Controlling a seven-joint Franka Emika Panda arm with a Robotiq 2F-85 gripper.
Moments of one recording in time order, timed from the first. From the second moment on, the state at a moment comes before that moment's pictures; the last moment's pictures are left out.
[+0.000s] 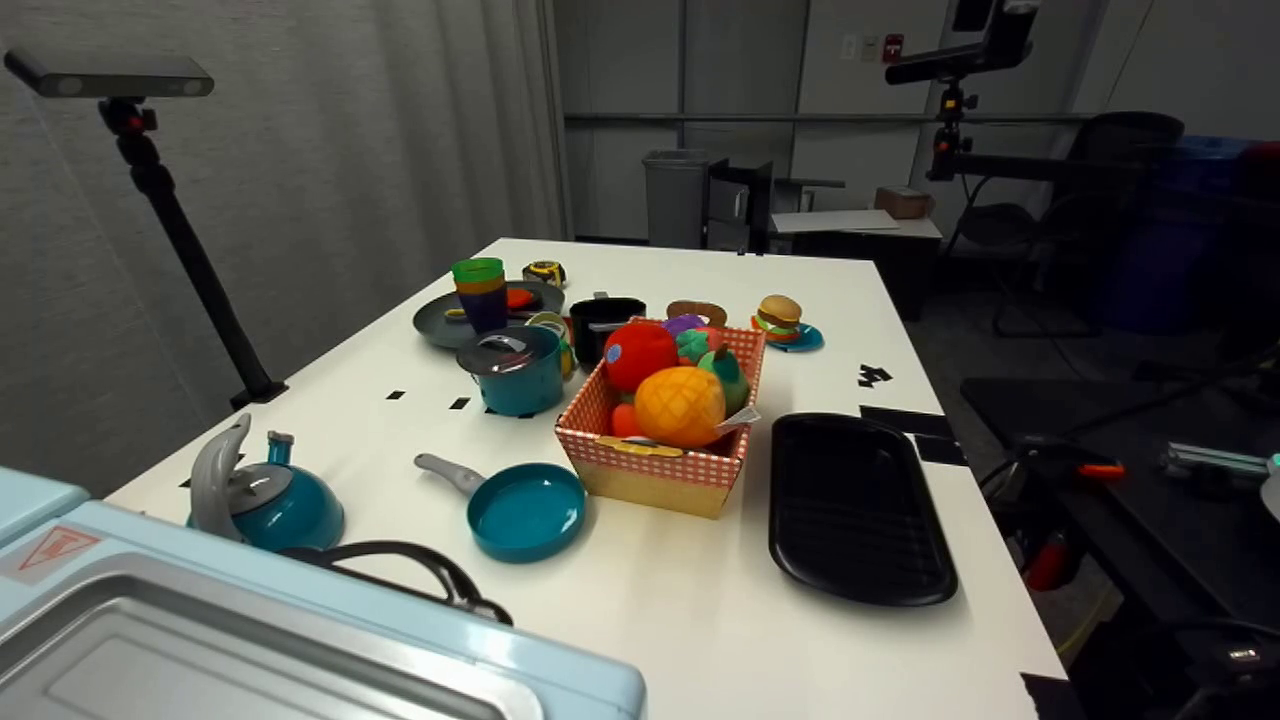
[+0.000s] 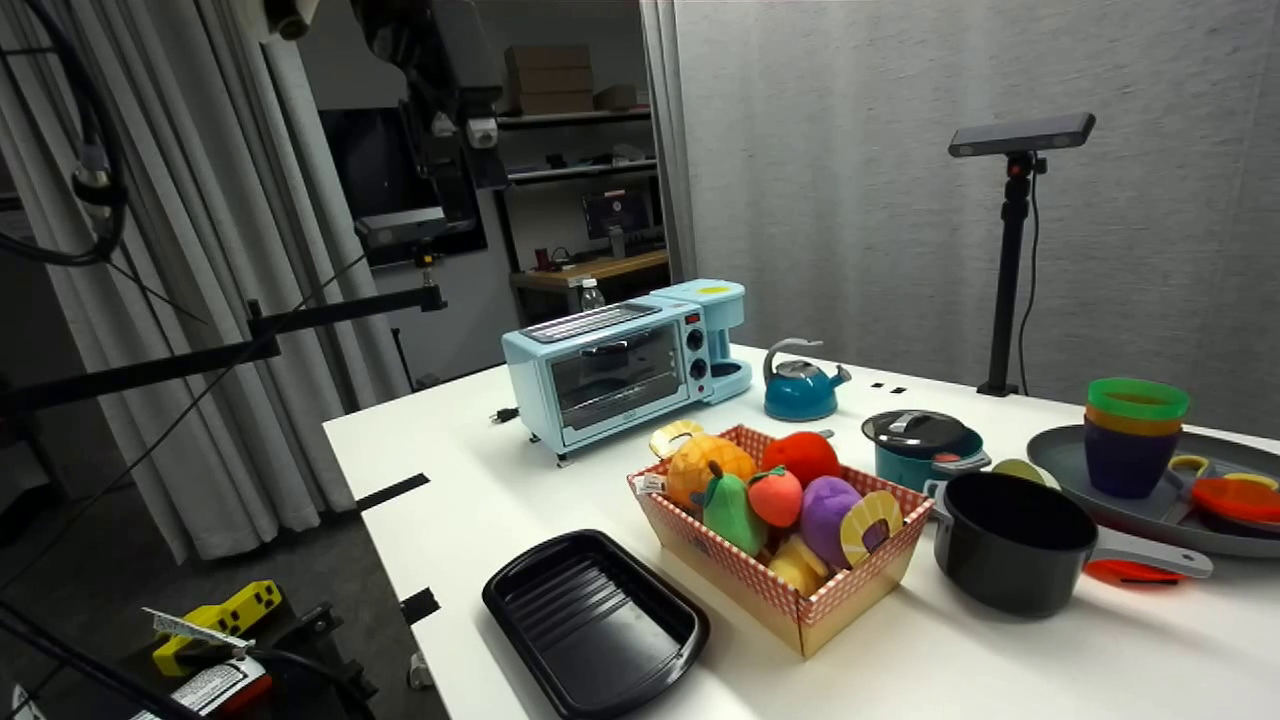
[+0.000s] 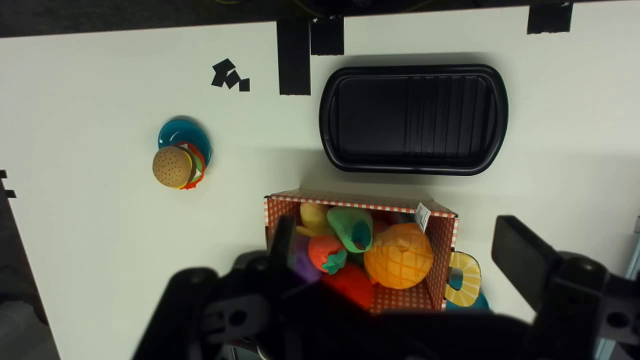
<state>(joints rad) -0.13 -0.55 0.03 -2.39 -0.20 1.85 0.14</state>
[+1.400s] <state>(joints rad) -0.13 -0.55 0.03 -2.39 -0.20 1.85 0.14</state>
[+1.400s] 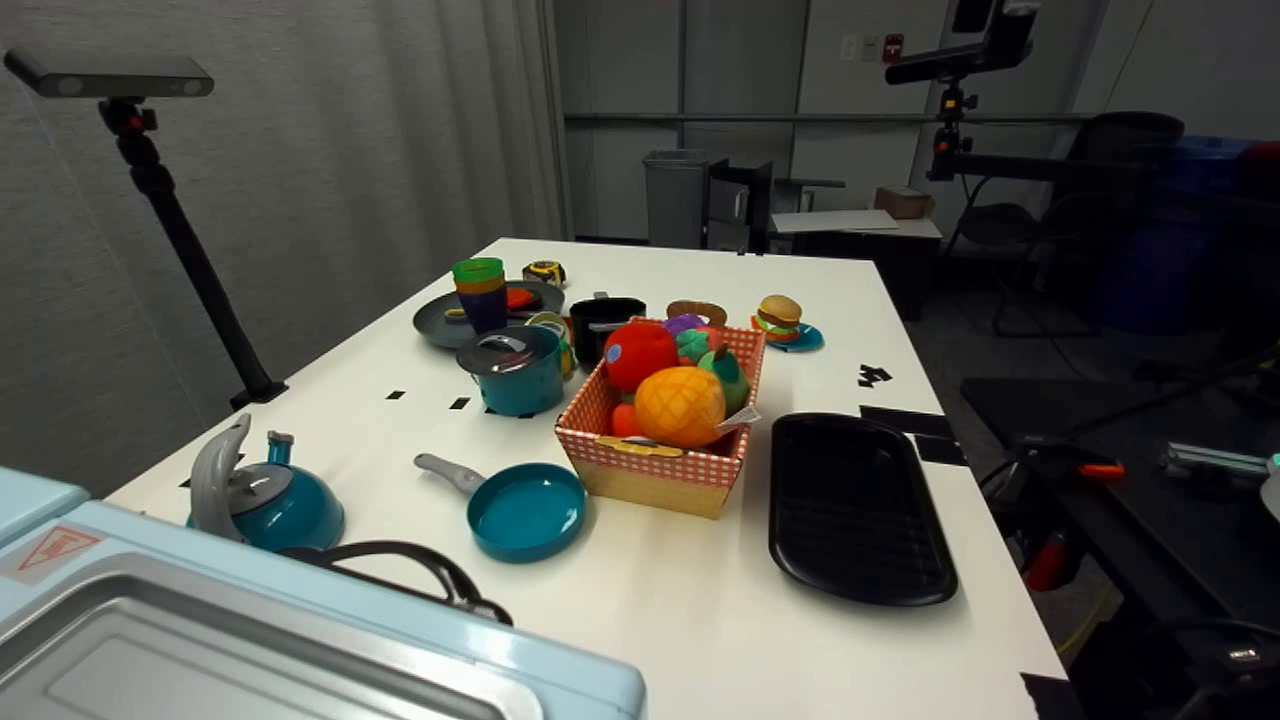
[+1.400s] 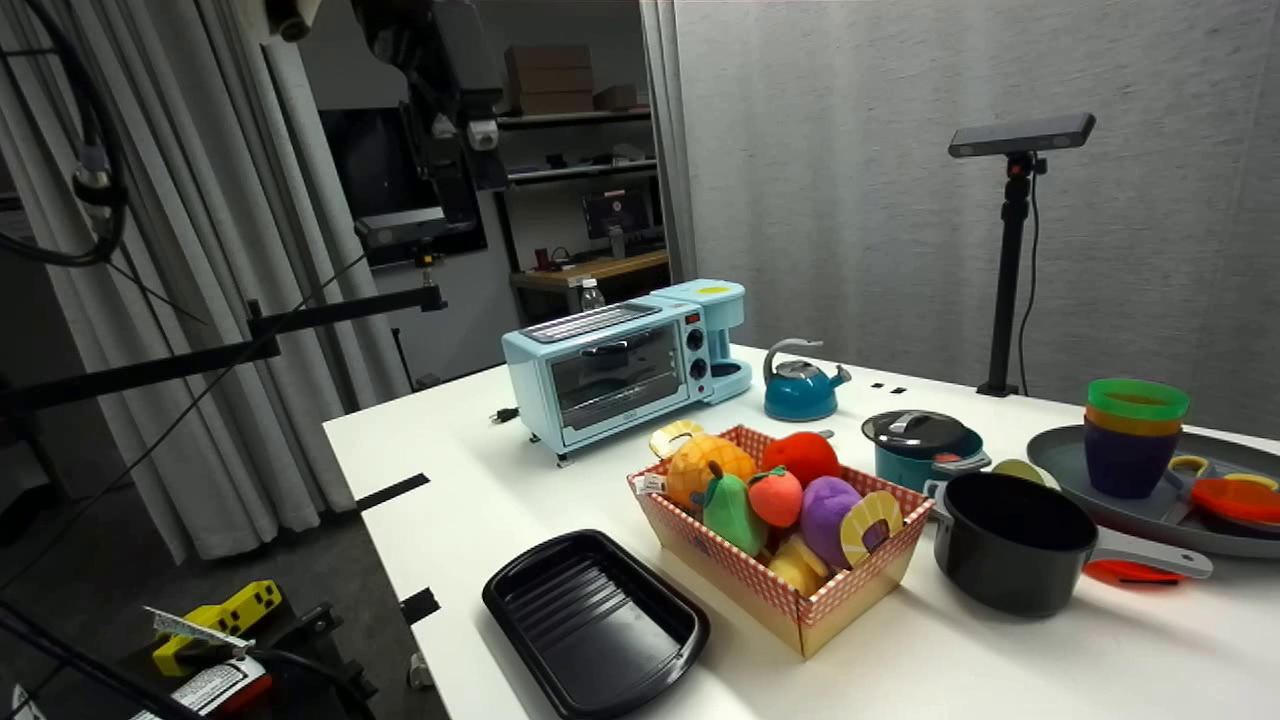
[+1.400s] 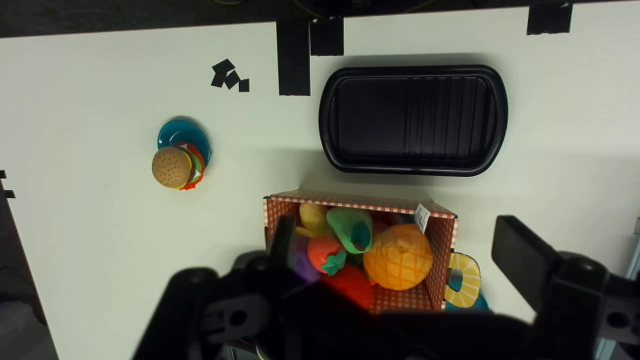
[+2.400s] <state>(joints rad) -0.12 -0.21 0.00 -2.28 -0.20 2.19 0.21</state>
